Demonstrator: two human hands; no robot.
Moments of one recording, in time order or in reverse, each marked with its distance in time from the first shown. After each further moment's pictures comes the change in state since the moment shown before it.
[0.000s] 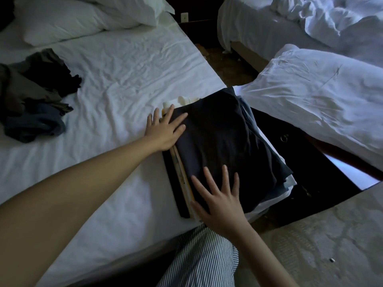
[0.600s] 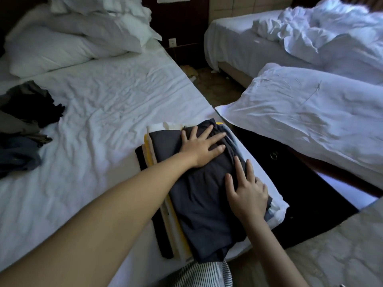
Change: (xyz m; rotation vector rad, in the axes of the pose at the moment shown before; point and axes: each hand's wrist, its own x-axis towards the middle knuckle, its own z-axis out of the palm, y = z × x) left_hand 0.072 0.124 0.014 -0.062 -0.005 0.230; right_hand 0.058 0.101 -0.005 0.157 -0.016 0.656
